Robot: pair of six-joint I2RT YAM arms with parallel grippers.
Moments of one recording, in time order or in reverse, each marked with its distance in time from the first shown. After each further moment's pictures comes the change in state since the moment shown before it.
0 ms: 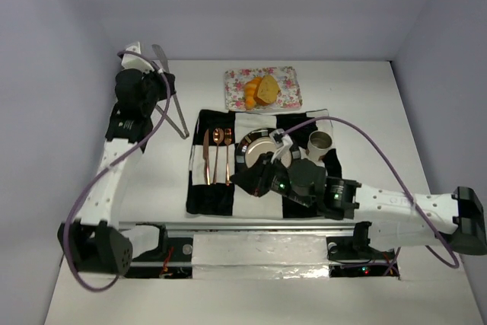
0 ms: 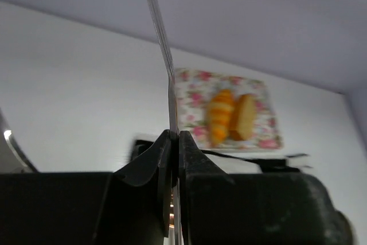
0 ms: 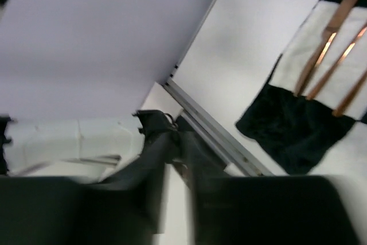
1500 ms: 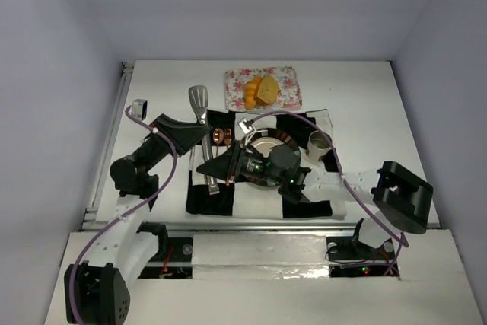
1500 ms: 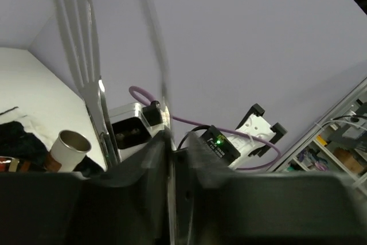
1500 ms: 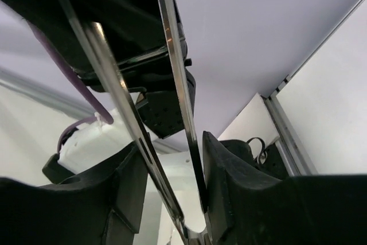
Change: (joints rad) left arm -0.009 -0.411 -0.726 1.224 0.778 -0.986; right arm -0.183 0.474 0.022 0.819 -0.488 0.241
